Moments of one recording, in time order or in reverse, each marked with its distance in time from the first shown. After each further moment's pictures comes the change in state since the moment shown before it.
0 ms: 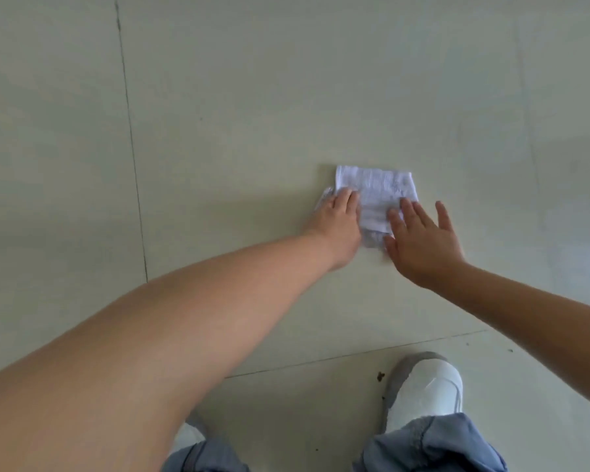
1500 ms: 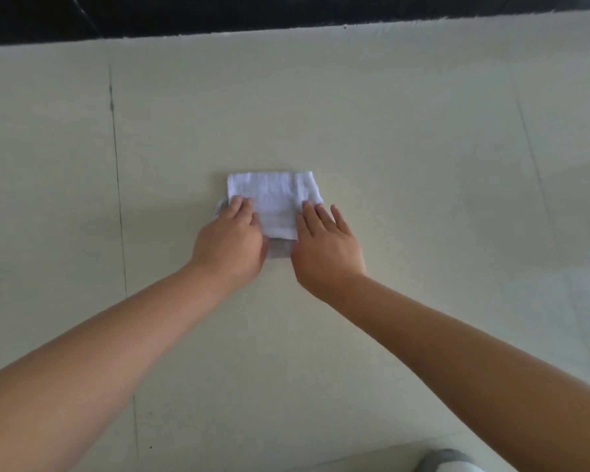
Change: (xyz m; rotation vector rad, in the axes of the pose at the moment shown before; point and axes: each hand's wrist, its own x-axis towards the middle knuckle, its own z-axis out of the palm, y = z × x) left_hand -0.011 -0.127 -0.008 -0.112 0.210 -0.273; right_hand 0.083 -0.081 -0.072 0.311 0.238 -0.182
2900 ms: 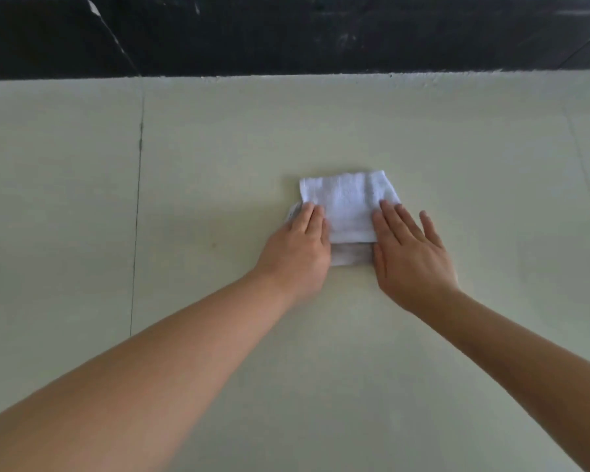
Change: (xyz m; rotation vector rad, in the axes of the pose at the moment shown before) left_hand 0.076 0.005 0.000 0.008 0.165 0.195; right_hand 0.055 0.068 -0.020 -0.127 0.229 0.012
